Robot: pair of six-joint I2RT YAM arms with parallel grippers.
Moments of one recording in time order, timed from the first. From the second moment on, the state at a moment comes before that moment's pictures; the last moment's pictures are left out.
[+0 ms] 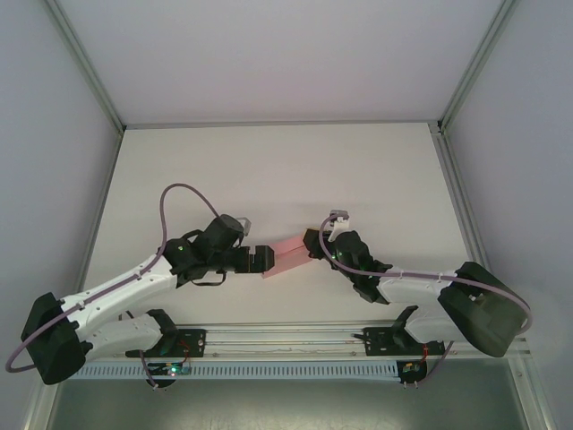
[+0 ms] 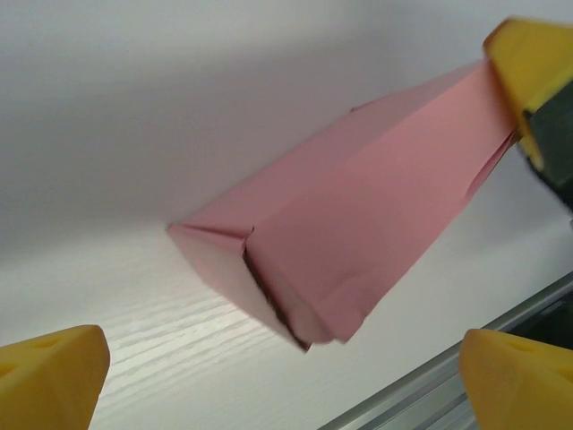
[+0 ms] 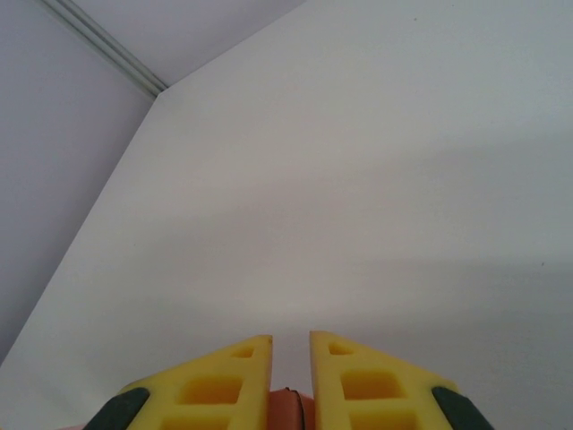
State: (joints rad) left arm -0.75 1.07 0.72 -0.53 0.21 -0.80; right arm 0.78 1.30 0.30 0.64 0.13 0.77
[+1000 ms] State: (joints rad) left arm -0.60 1.20 0.47 0.05 0.45 -0.80; right arm 0.77 1.42 0.26 0.88 0.22 0.54
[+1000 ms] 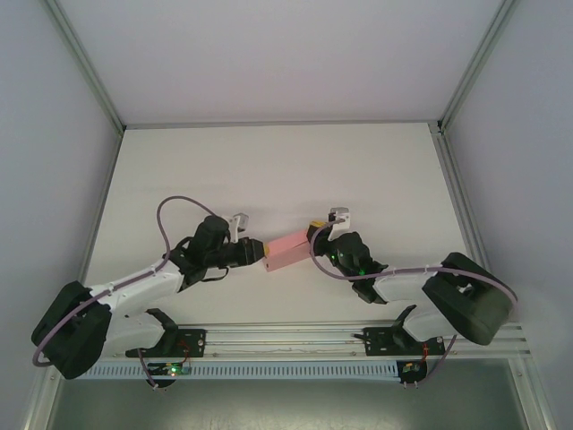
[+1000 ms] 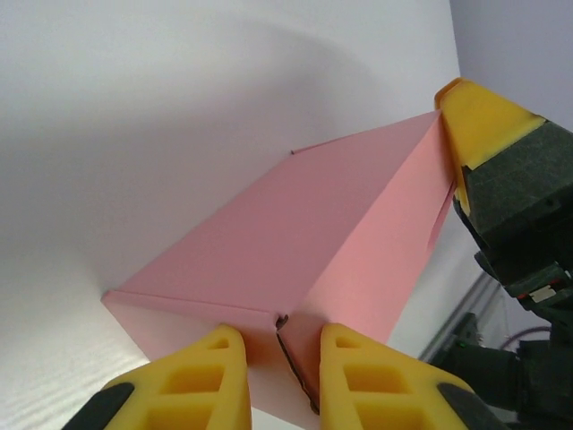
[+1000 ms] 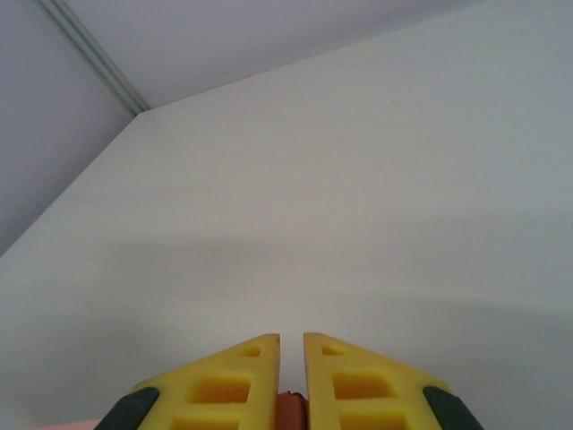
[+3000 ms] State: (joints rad) left arm -0.41 1.05 0.85 -0.78 -0.19 -0.54; right arm 0.63 1.71 1.23 -0.72 -0.50 -1.05
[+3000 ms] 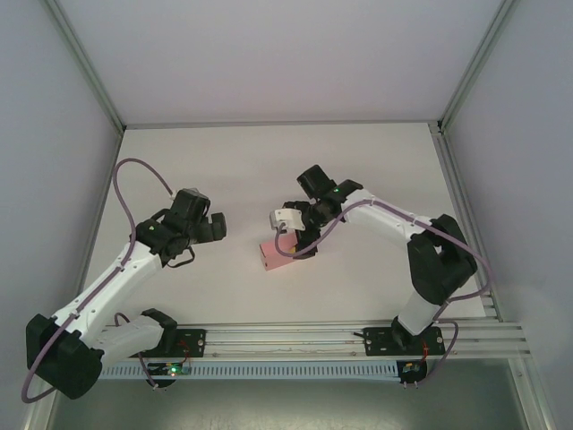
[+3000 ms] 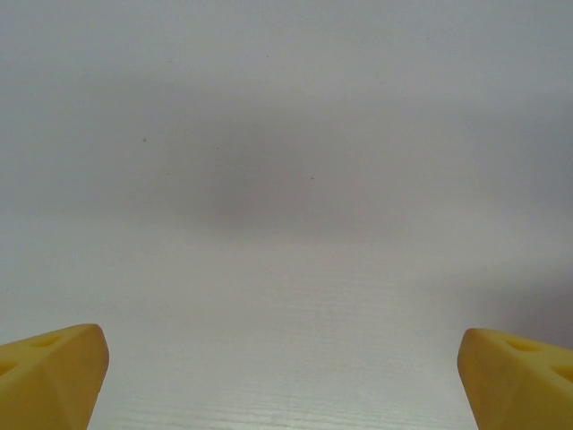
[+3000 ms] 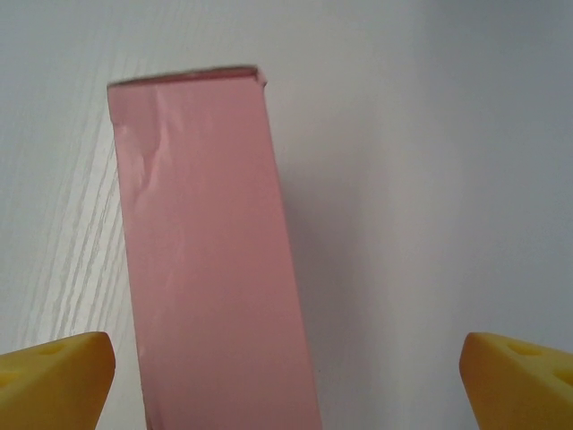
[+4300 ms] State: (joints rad) left arm -0.34 0.96 0.74 -0.71 -0.47 -0.57; right arm 0.92 1.44 0.72 -0.11 0.35 -0.86
